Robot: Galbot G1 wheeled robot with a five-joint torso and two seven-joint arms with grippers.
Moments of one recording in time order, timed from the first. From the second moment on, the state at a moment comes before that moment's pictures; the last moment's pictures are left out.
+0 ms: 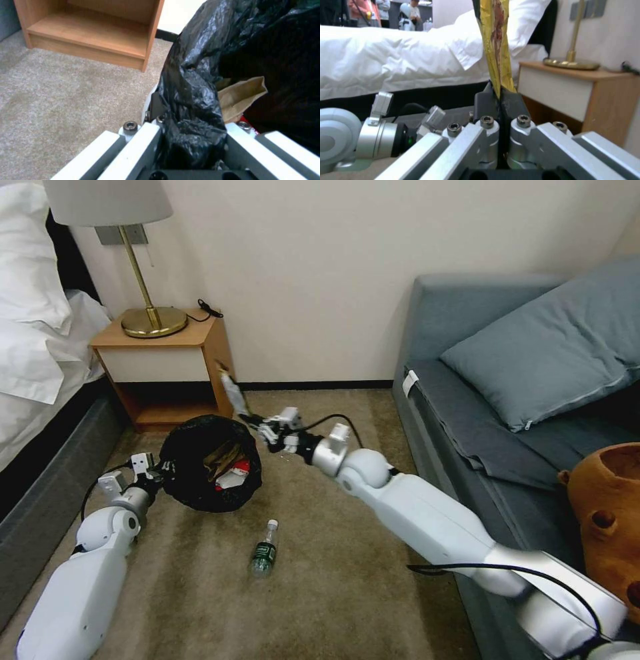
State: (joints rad) left arm 0.90 -1.07 -0.56 -1.22 -0.68 0.19 0.22; right arm -0.34 1.32 -0.49 1.24 0.74 0.20 -0.40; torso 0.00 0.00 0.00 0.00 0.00
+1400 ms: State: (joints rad) left arm 0.94 -1.06 -0.59 -1.23 -0.65 0.18 0.22; right arm -0.41 1.43 -0.56 1.06 0.55 0.22 -0.37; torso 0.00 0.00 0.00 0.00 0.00
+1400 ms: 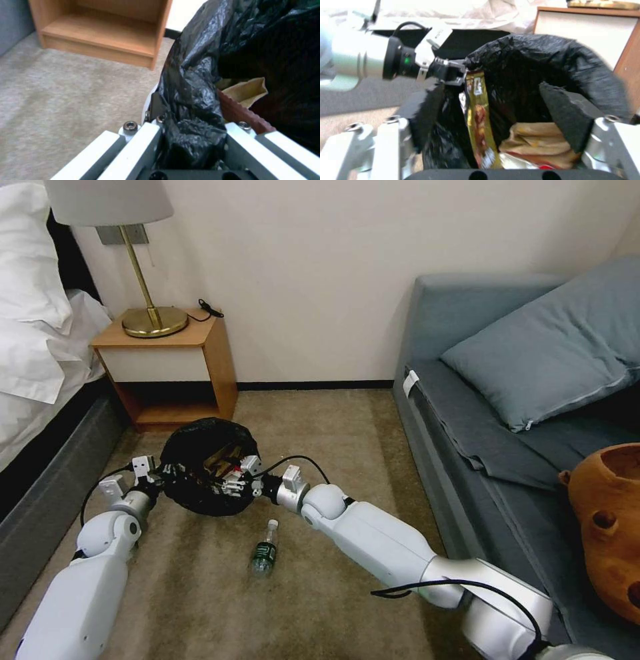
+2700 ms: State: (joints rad) left arm 0.98 -0.96 -0.64 -1.19 -0.59 0.17 0.26; right arm -0.51 1.42 -0.60 0.90 0.40 -0.05 -0.16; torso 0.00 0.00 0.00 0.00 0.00
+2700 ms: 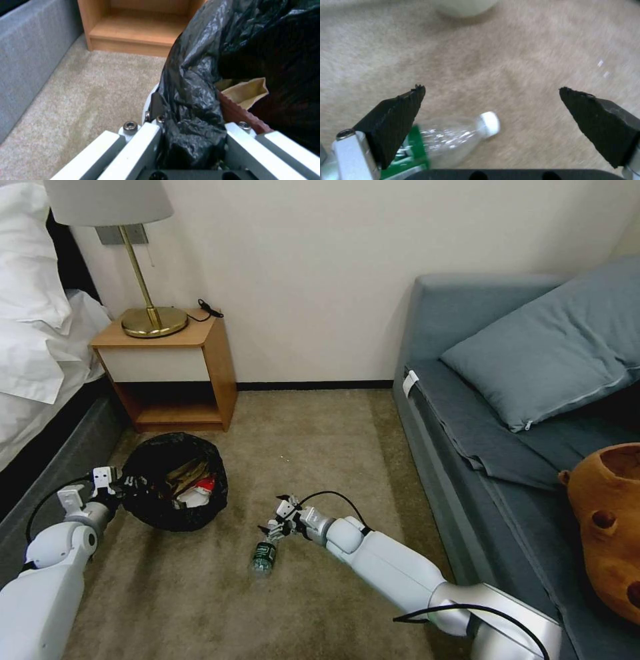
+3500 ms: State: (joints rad) left arm 0.96 -0.91 -0.64 -1.20 -0.59 0.18 0.25; right arm -0.46 1.47 -0.77 0.95 0.69 -0.33 -0.01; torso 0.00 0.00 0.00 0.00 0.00
